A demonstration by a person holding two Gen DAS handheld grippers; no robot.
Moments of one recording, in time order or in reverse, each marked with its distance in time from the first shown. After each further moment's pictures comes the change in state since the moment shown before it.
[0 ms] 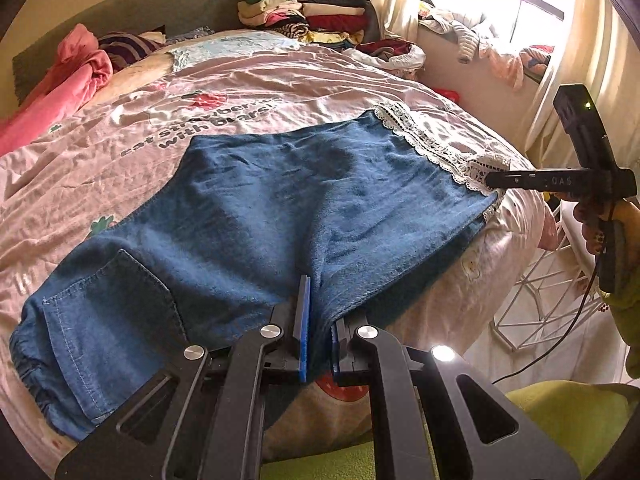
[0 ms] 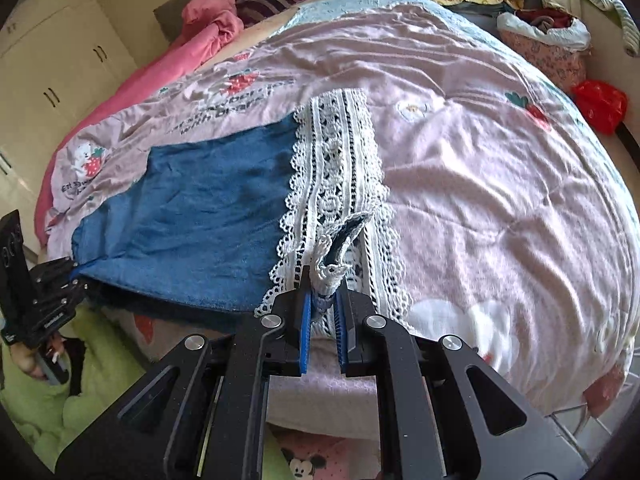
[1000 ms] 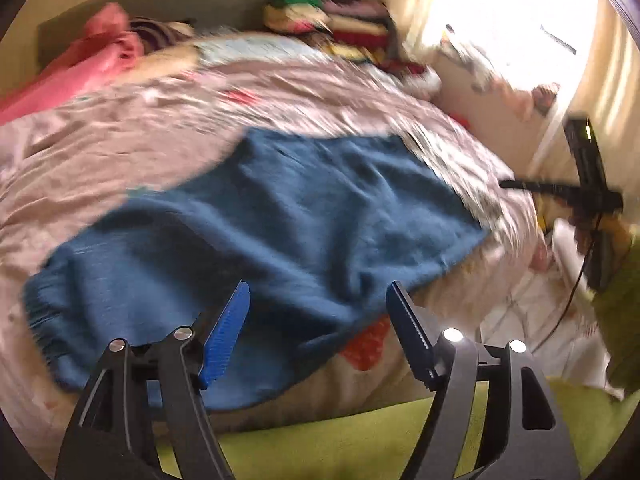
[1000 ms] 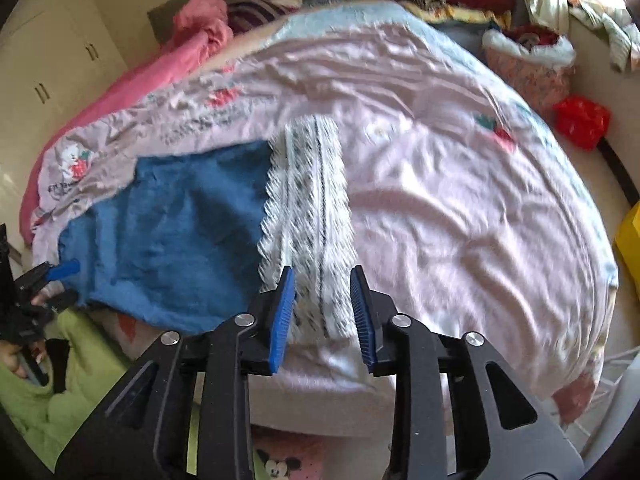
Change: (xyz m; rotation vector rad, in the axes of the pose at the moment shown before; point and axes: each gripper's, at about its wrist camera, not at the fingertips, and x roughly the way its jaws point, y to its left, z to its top) left arm -0.048 0.043 -0.029 -0.162 -0.084 0.007; right arm -0.027 0.000 0.011 -0.067 -0.083 -0.064
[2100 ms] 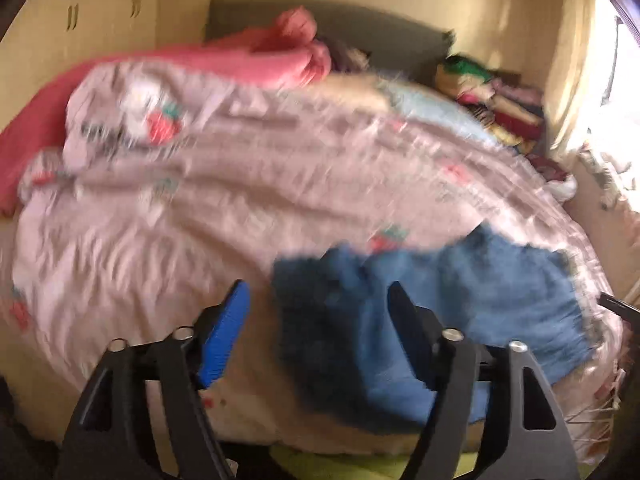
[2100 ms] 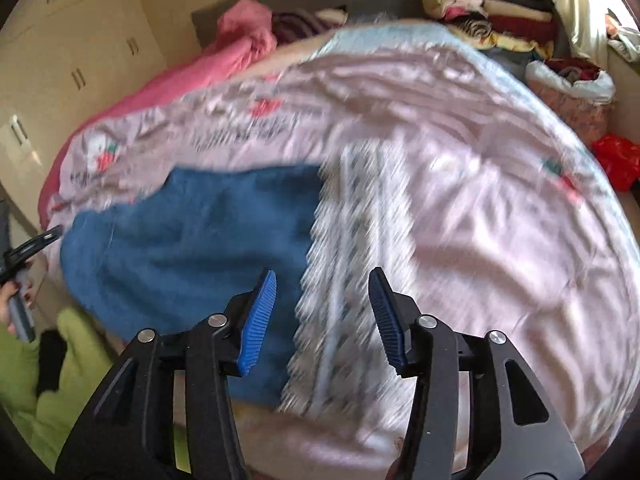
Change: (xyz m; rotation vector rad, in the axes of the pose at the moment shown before) left arm -0.062 0.128 0.005 -0.317 -0.183 0.376; right arm 0.045 0.008 0.034 -0.062 -0.067 0.086
